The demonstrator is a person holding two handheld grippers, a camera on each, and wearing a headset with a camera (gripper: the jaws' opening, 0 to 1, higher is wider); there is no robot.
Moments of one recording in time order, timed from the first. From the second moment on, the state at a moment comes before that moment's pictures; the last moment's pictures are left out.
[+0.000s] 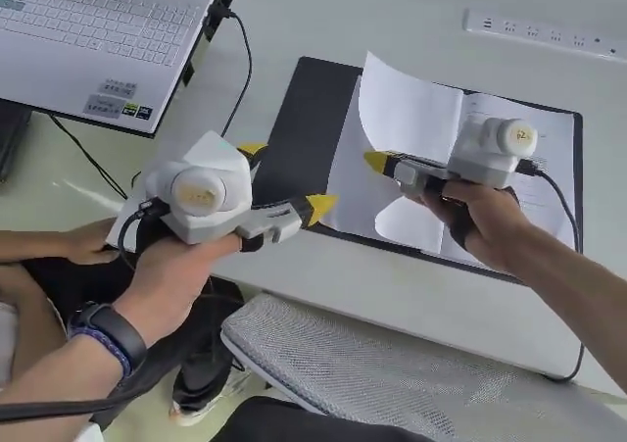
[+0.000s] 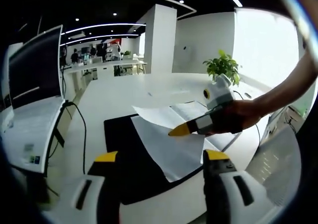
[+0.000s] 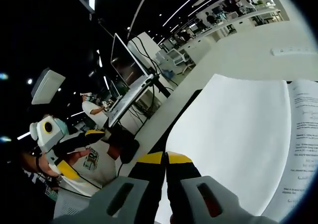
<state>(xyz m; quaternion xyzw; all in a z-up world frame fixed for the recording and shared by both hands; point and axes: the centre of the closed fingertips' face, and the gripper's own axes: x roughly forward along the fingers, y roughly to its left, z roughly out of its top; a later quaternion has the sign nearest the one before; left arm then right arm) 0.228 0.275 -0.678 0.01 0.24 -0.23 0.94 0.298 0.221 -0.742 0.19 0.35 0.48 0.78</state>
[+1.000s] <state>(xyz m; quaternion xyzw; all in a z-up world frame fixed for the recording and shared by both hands) 0.216 0.278 -0.678 0.00 0.25 -0.22 0.94 0.286 0.239 -0.795 0.19 0.42 0.46 0.76</state>
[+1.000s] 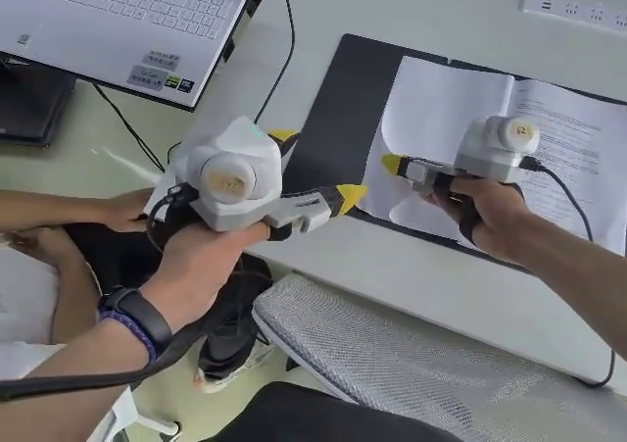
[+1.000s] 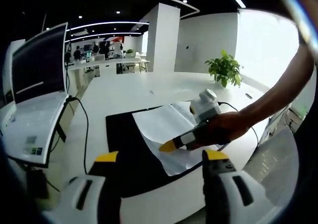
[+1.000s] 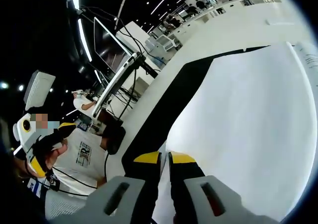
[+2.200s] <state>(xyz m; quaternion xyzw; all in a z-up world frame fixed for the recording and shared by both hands) 0.256 0.208 -0.723 0.03 0.27 -0.30 0.91 0.327 0.160 -0.738 0.18 0.34 0.45 0.81</state>
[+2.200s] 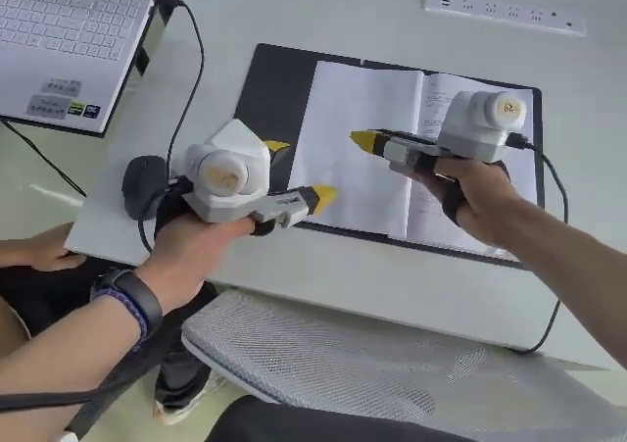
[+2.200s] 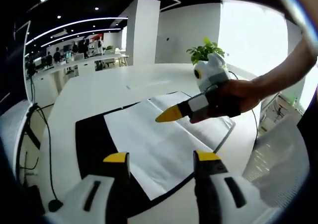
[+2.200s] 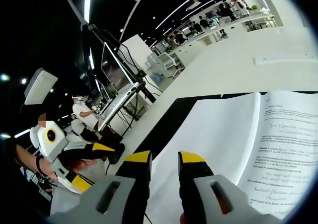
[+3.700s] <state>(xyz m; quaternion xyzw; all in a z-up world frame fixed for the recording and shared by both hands) 0.270 0.210 -0.808 0.08 0.34 -0.27 0.90 0.372 0.105 -0.773 0.16 0.35 0.42 0.82</state>
